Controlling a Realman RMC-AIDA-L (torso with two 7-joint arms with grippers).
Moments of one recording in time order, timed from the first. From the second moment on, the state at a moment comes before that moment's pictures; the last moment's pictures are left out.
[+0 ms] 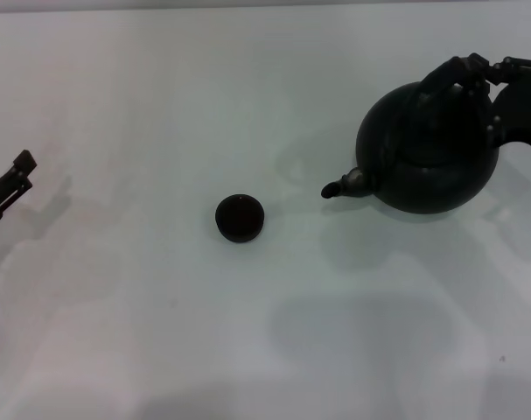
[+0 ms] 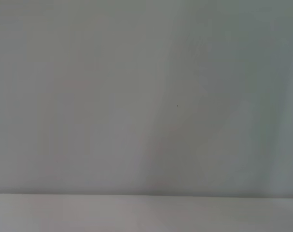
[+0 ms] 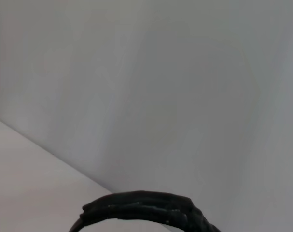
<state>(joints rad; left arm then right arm) -0.15 -2.07 0.78 0.35 -1.90 -1.29 2.32 -0.08 2.02 -1.61 -1.15 -0.96 -0.74 0.80</state>
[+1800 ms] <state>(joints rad) -0.15 -2.07 0.78 0.35 -1.90 -1.29 2.32 0.01 2.02 -1.59 -0.96 -0.91 -0.81 0.73</state>
